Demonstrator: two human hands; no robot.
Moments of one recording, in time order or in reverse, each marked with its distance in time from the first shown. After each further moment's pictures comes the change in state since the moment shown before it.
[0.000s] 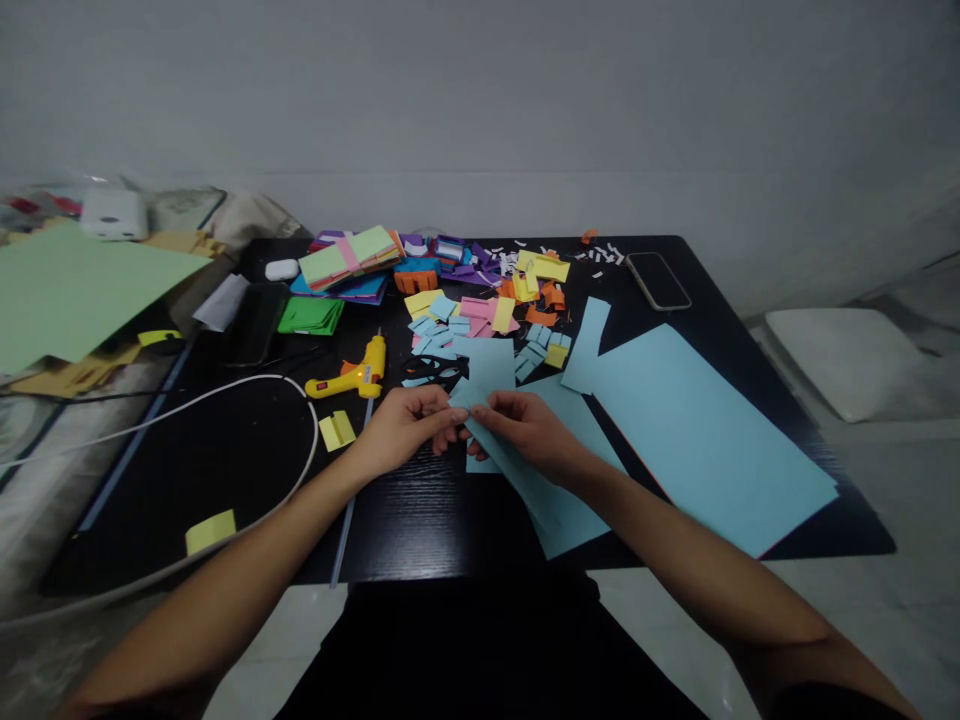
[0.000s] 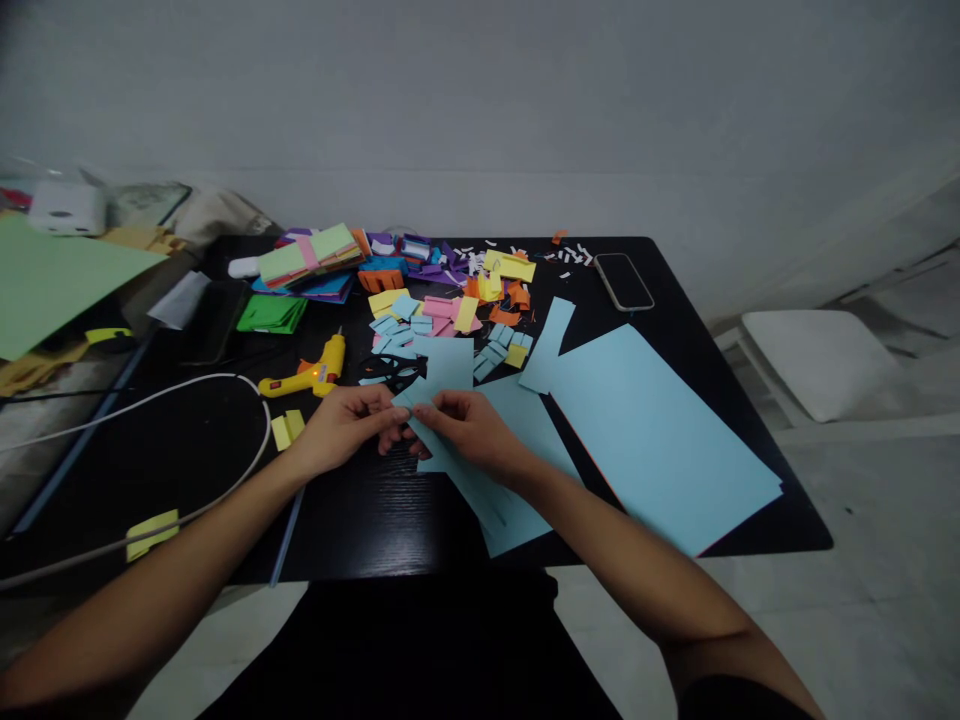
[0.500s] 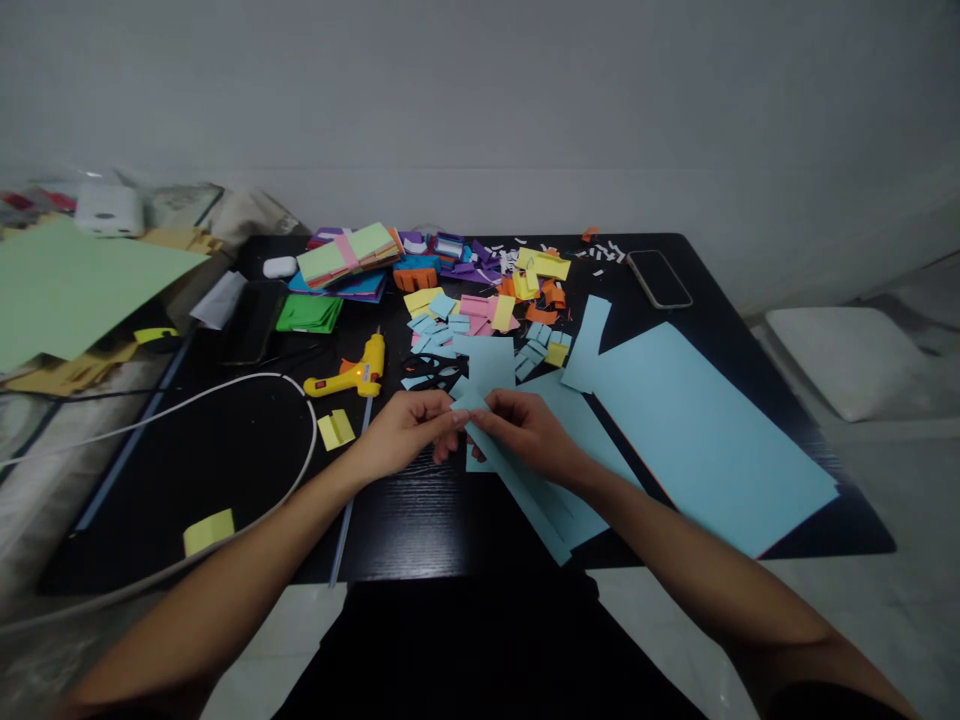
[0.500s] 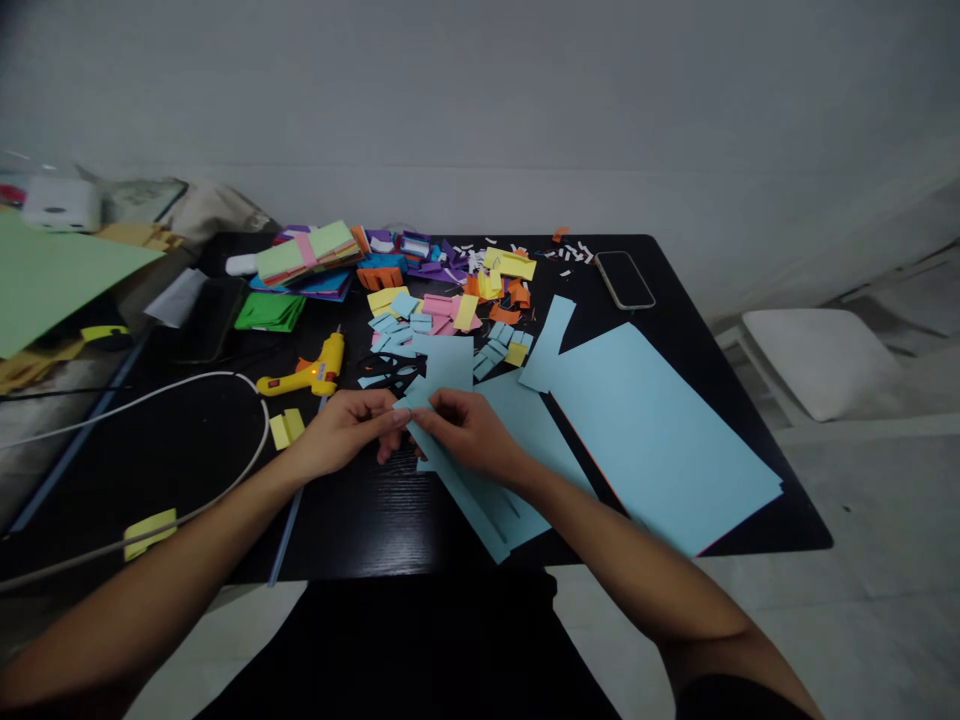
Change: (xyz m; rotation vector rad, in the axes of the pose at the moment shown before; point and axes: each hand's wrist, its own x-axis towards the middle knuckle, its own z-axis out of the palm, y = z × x) left_hand -0.003 0.000 0.002 -0.038 -0.092 -0.035; right_hand -0.005 -0.004 0.000 -0.284 0.013 -0.136
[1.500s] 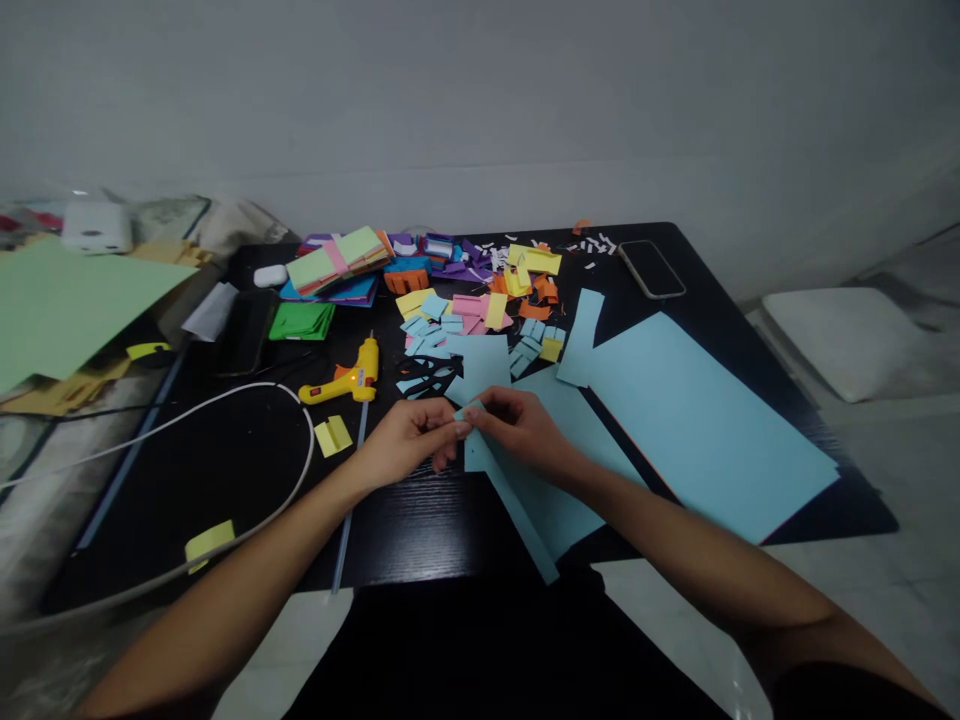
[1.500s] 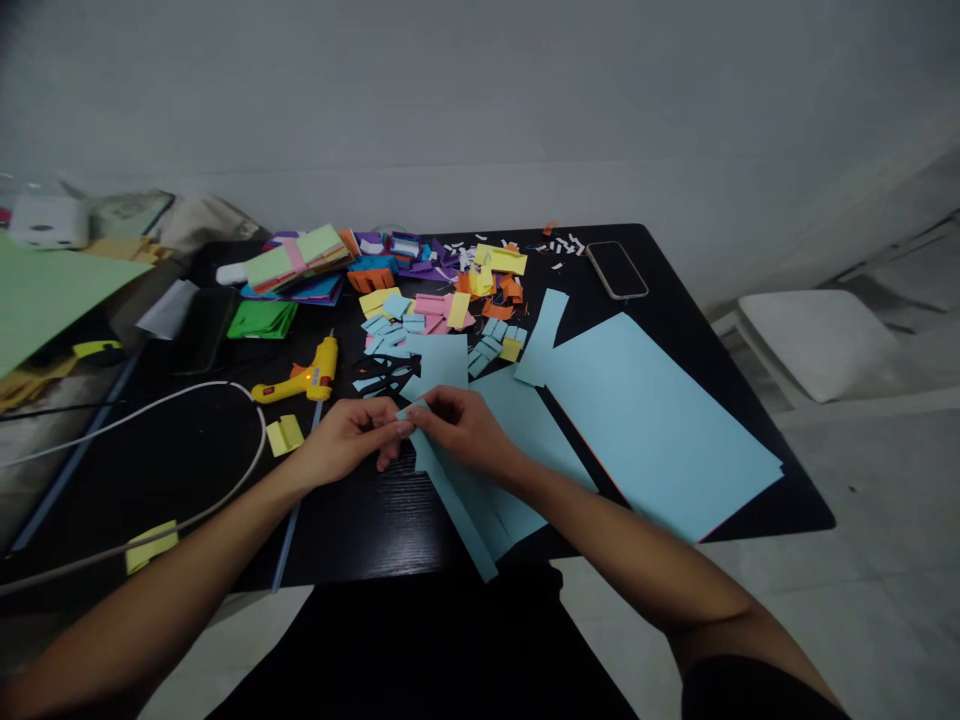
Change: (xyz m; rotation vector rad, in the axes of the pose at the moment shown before) left_hand -0.001 -0.004 0.005 0.014 -0.021 -0.029; right_hand 0.005 0.011 0.004 -0.049 0.114 -0.073
